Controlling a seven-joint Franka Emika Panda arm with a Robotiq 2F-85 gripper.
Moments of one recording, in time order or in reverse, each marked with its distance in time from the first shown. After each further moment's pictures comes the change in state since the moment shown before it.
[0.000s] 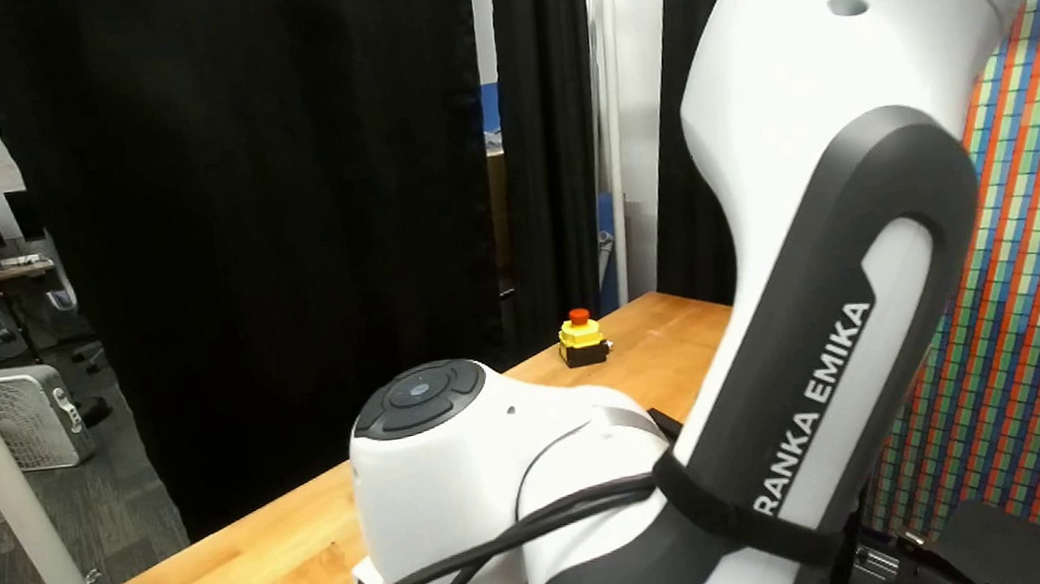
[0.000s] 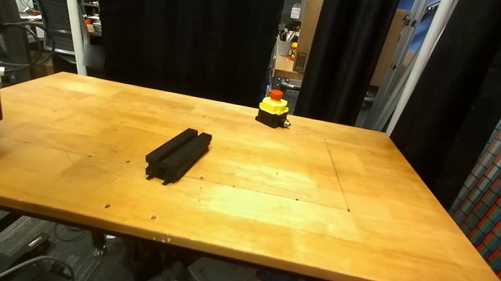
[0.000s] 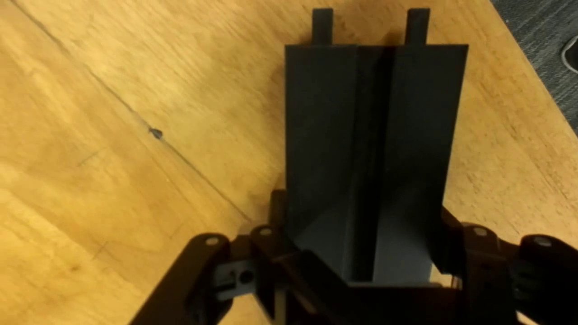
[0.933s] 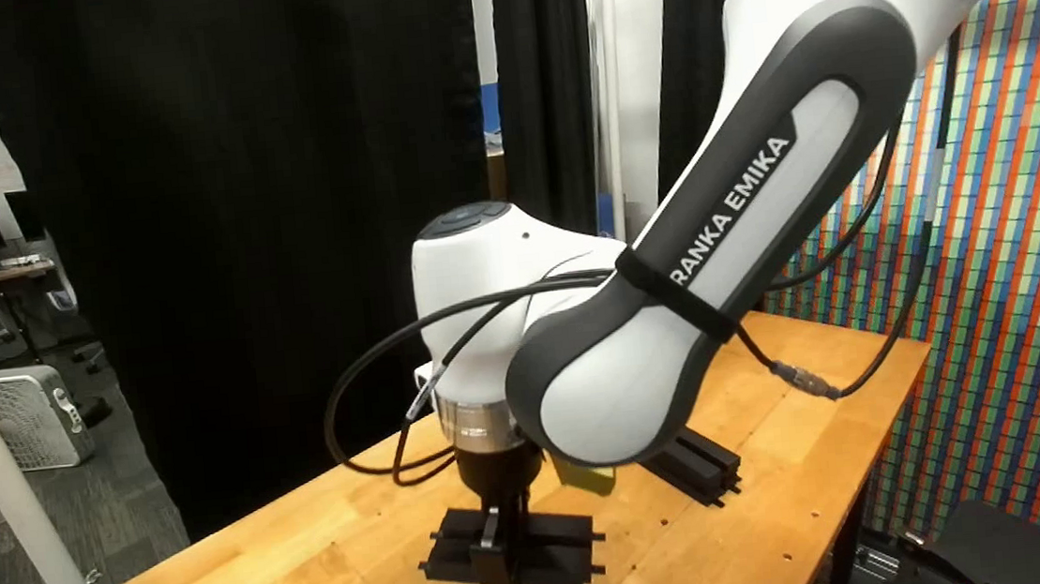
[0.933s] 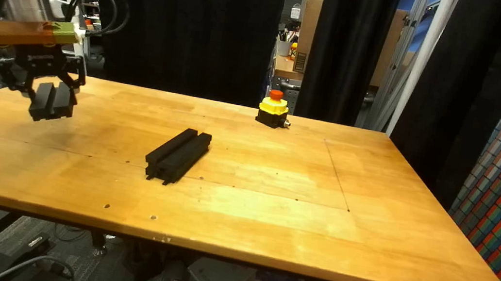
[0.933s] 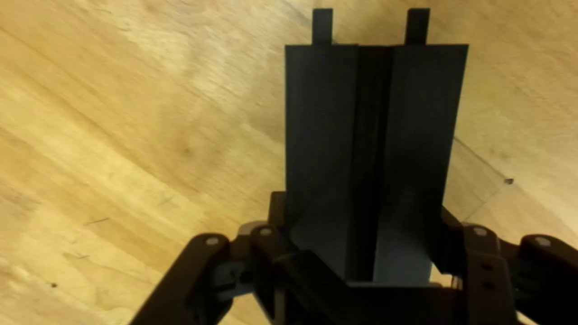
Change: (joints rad) arm -0.173 -0.162 -0.087 0.007 0.009 -0.121 -0.065
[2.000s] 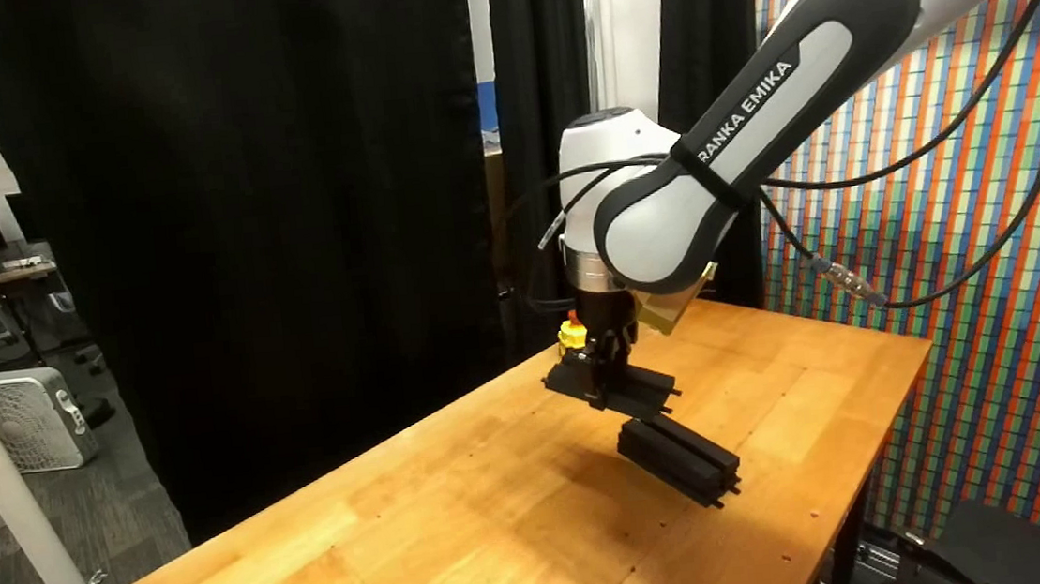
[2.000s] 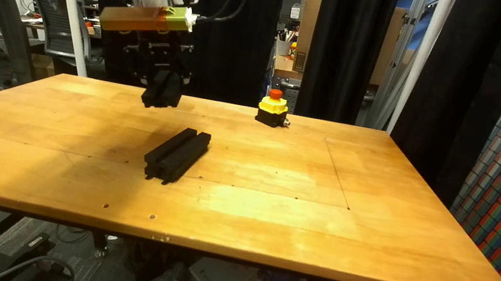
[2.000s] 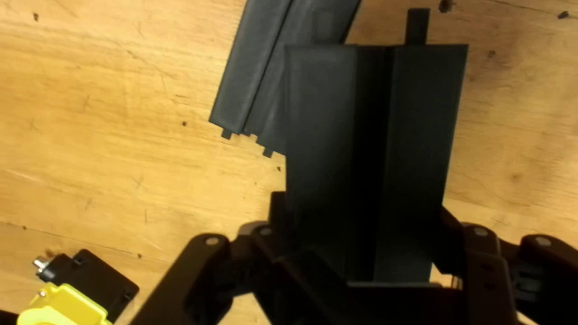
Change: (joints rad) arm -0.245 -0.160 -0.197 -0.064 0.004 -0.026 -0.014
